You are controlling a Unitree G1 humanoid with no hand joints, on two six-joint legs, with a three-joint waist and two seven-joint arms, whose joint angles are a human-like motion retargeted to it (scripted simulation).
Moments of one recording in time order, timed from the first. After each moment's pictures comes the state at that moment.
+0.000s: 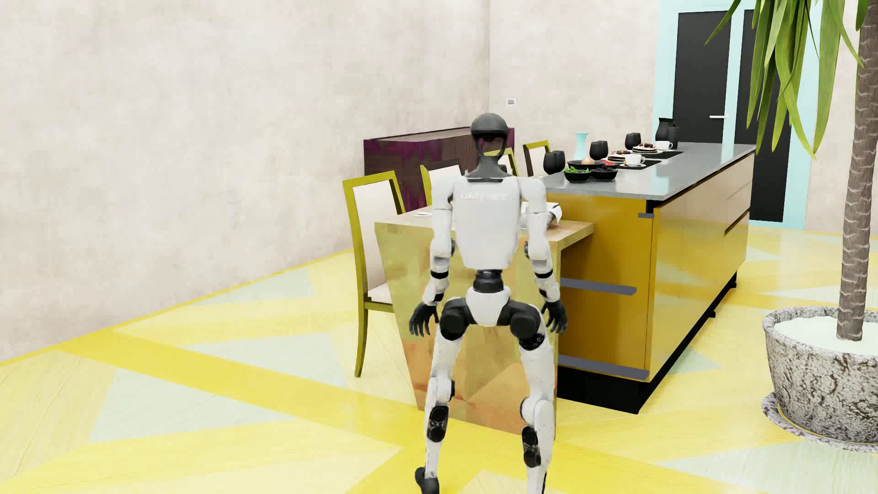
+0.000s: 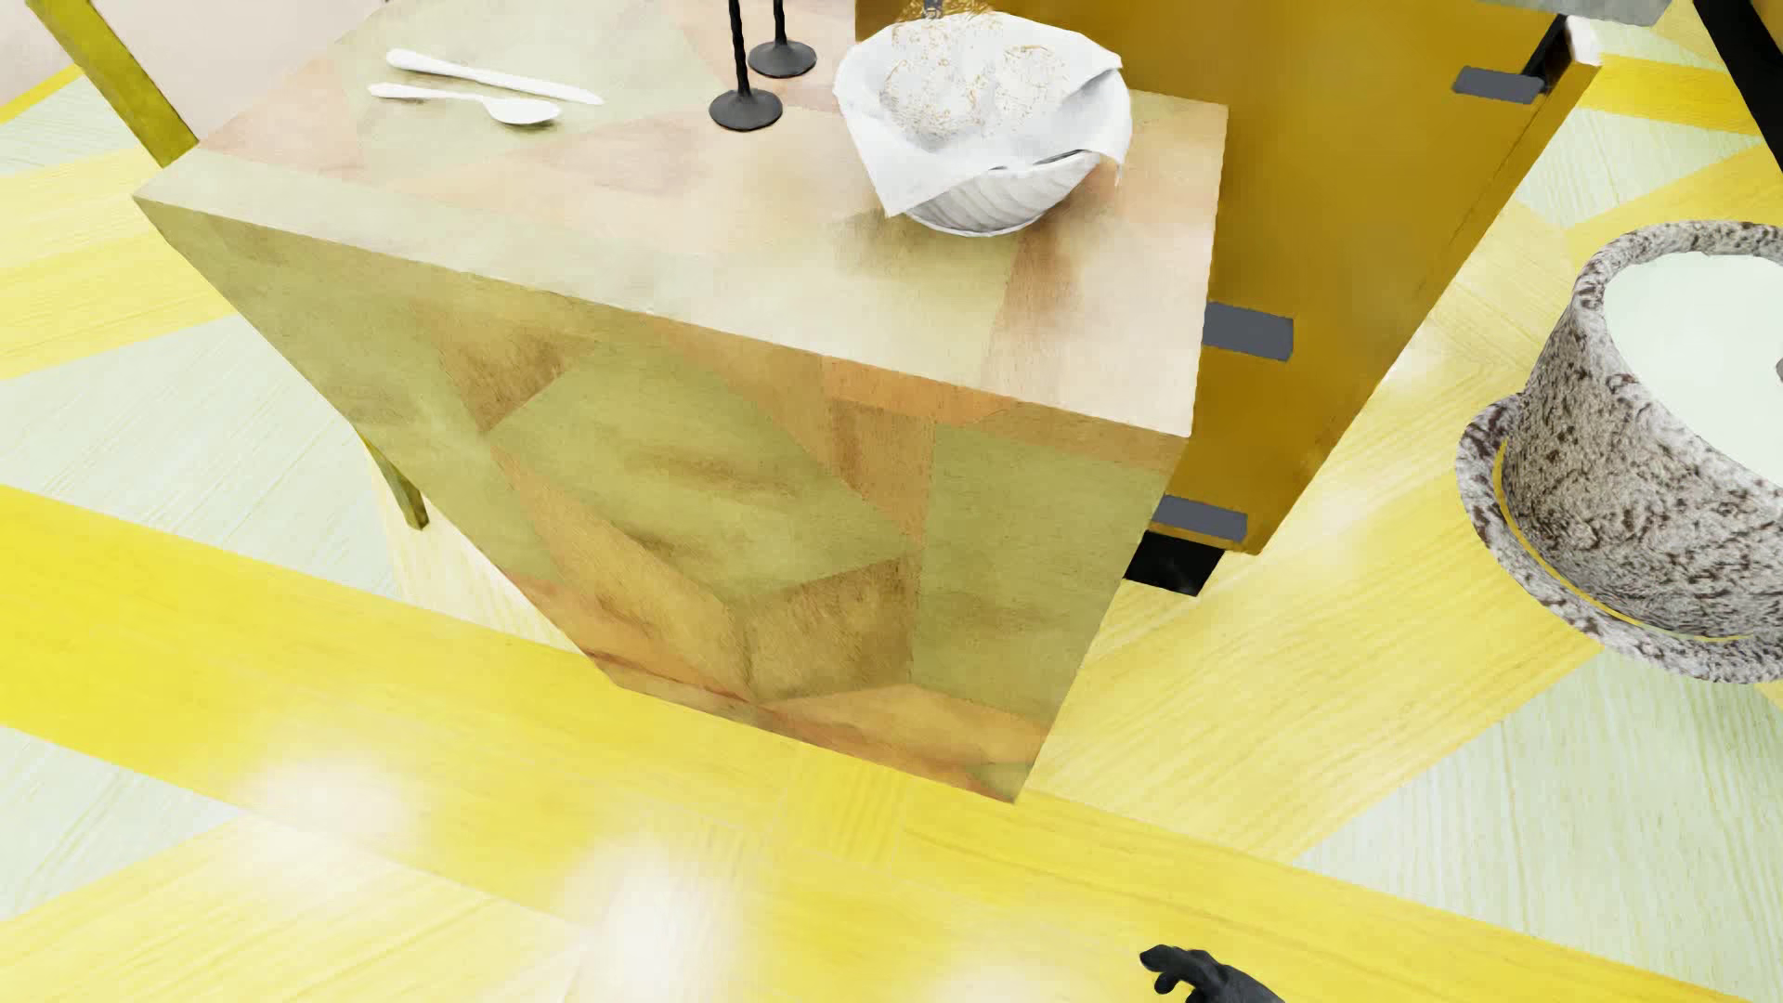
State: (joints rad) body -0.19 0.01 0.06 0.36 -0.24 0.00 0.37 -0.43 0.14 0.53 0.34 0.30 0.08 -0.18 -0.21 -0.04 -0.08 -0.04 0.15 0.19 0.00 0.69 0.72 1.08 -0.91 0.31 0.20 0.14 0.06
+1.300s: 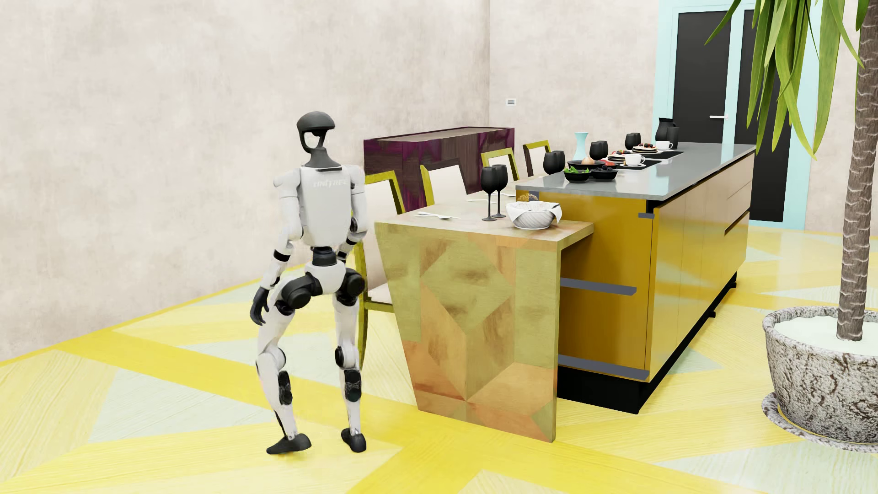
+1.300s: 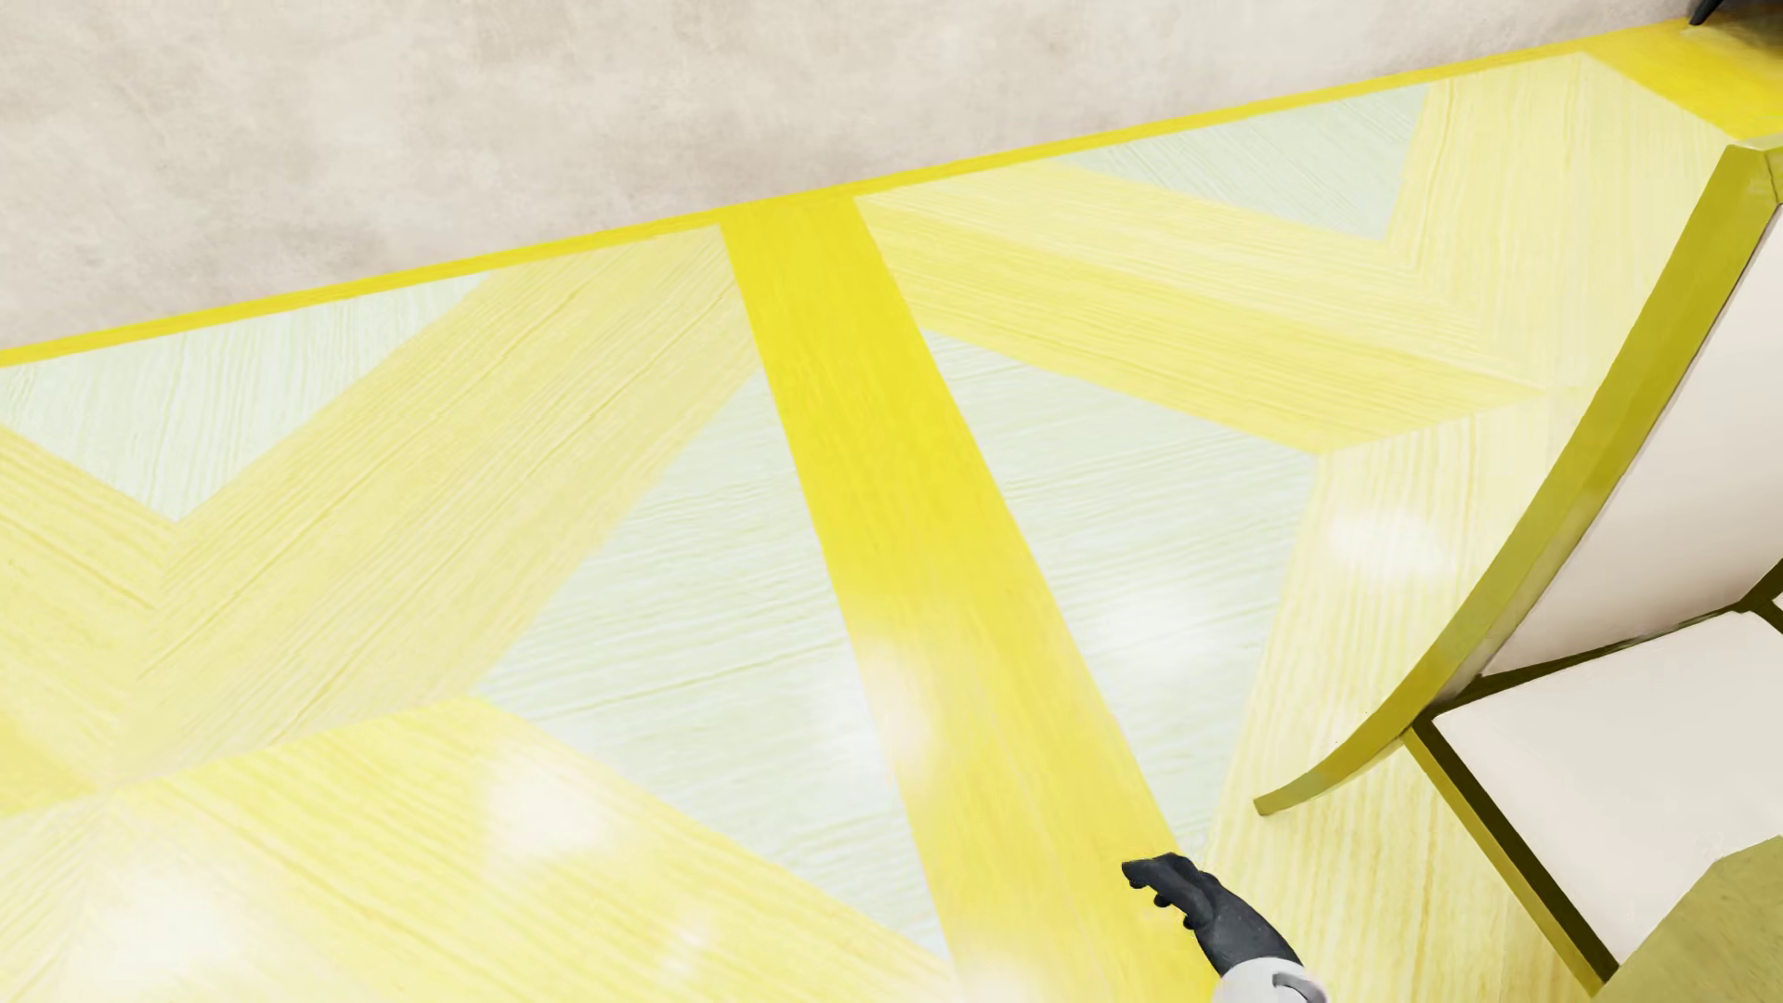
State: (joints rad) body -0.34 -0.03 0.05 0.31 -0.03 0.05 0.30 -0.31 0.13 0.80 0.44 0.33 0.14 -0.05 -0.31 0.15 -0.06 0.00 -0.04 0.04 0.00 0.74 0.48 1.06 -0.89 0.30 0.09 -0.09 0.02
